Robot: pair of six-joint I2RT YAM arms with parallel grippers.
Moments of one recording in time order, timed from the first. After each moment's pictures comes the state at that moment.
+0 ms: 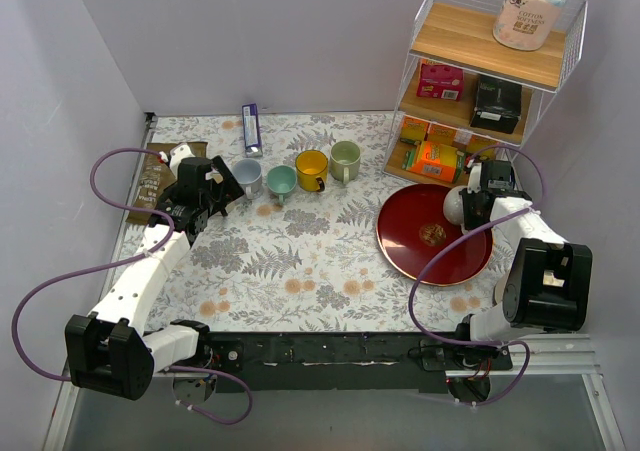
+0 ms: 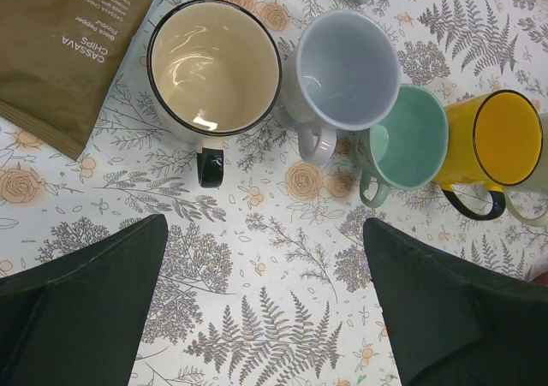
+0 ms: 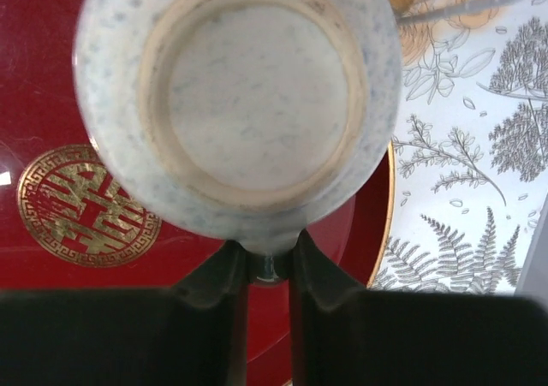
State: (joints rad) left arm -0.21 1.14 0.93 -0.44 -0.29 -0.64; right arm -0.11 1.47 0.89 -0.46 0.04 -0.18
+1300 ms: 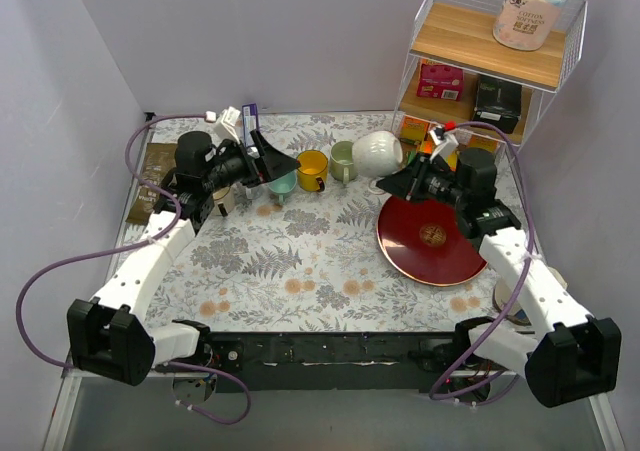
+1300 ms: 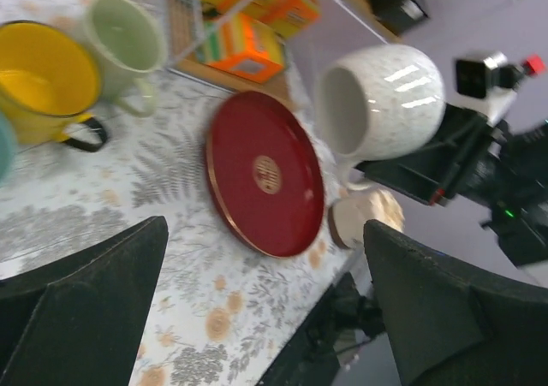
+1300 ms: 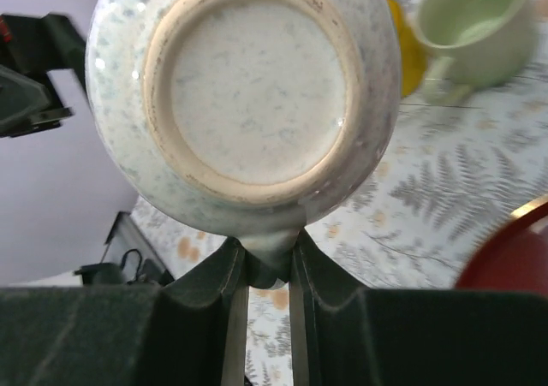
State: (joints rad) left arm -0.25 1.19 1.03 -0.09 0.54 -0.71; right arm 0.22 1.06 0.86 -0.10 -0.58 0.57
